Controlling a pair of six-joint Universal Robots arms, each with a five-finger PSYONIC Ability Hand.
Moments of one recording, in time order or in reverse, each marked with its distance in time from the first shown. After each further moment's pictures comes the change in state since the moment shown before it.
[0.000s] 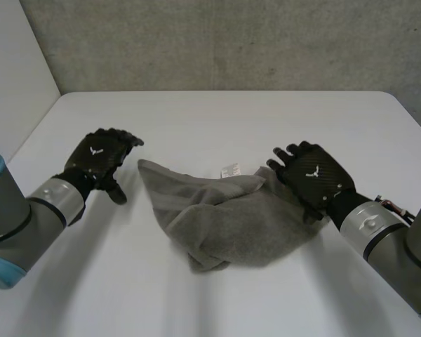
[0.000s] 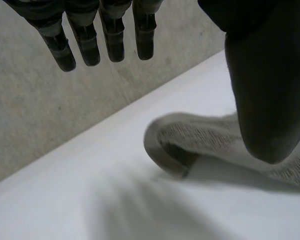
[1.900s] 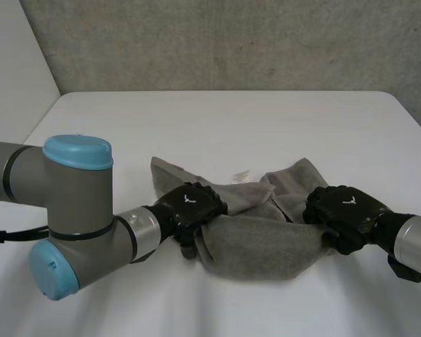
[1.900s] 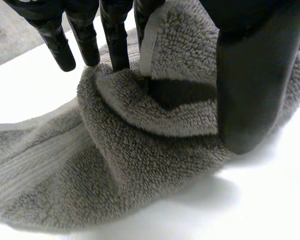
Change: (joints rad) left arm -0.352 -0.217 0.317 -0.503 0.029 0.125; right arm -0.286 -0.036 -0.010 0.554 -0.264 0.022; left_hand 0.181 0.242 0.000 0.000 0.261; right_hand 1.047 0.996 0.000 0.000 1.093
